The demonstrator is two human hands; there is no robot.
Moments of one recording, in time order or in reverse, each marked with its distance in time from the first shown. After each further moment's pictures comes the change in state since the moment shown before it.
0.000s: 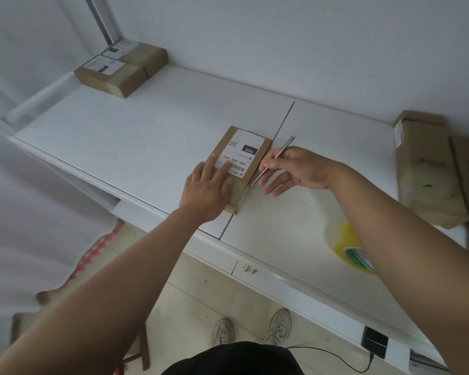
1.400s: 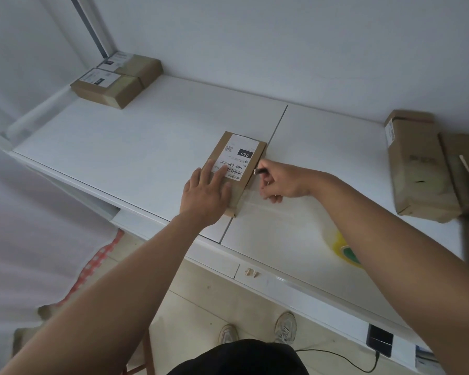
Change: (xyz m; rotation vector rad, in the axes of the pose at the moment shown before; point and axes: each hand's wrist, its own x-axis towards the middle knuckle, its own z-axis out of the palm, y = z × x) left_hand 0.004 0.001 0.004 0.002 0.045 -0.012; right_hand 0.007 0.010 0.014 -0.510 0.056 -0.040
